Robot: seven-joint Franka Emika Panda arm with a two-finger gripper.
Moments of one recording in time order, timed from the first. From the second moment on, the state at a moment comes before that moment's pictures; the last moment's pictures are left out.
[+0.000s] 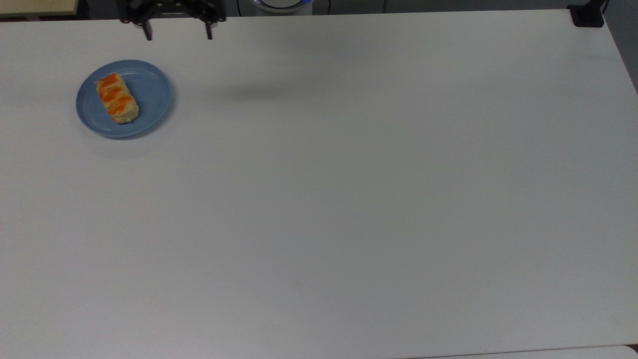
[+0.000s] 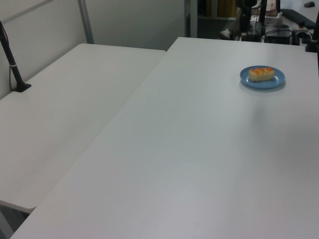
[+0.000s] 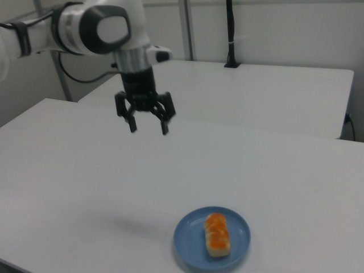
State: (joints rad) arm -0.19 0.05 0.01 -1.65 -0.10 1.64 -0.30
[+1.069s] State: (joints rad) arm -0.53 0.30 0.00 -1.87 -0.20 2.14 -0.72
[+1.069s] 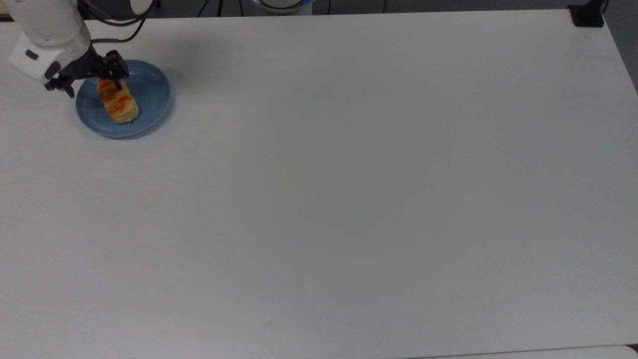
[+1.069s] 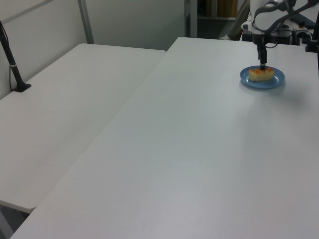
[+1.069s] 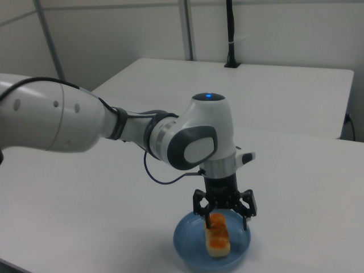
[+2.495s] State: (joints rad) arm -0.53 0.30 0.02 -1.92 -0.21 2.12 -0.80
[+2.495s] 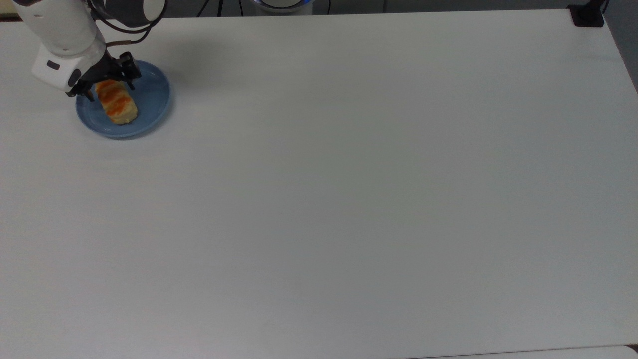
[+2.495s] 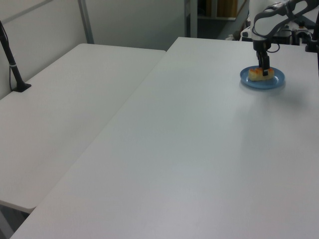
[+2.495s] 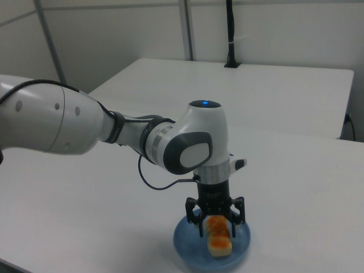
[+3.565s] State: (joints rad) arm -0.51 0.27 0.02 -1.82 -0.11 2.05 -0.71
